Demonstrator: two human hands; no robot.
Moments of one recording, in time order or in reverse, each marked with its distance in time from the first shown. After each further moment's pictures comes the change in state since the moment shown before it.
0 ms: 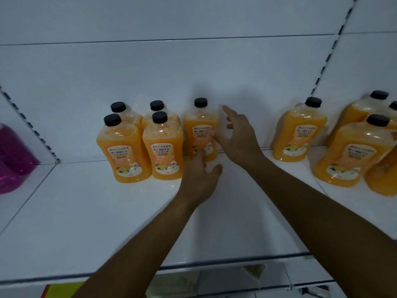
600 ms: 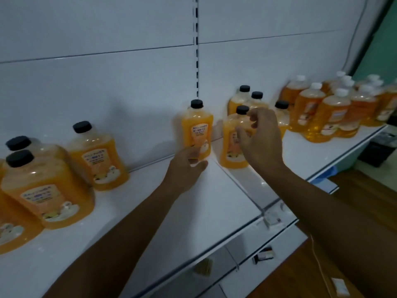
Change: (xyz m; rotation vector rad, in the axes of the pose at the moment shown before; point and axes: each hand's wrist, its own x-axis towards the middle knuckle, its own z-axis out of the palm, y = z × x) left_hand 0.036 0.059 0.138 0.009 -0.426 0.181; right_hand -0.091 0.084 -0.188 -0.376 0.606 0.266
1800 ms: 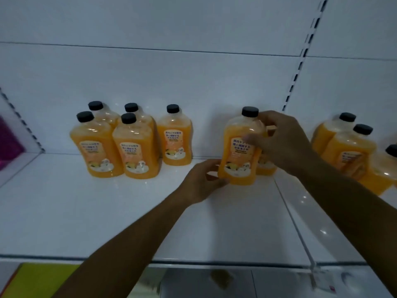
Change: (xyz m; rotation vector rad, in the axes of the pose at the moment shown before) left_hand -0.048 -0.031 -0.043 -0.071 0.187 -0.045; right_hand 0.035 -0.078 0.028 0.369 -0.703 -0.167
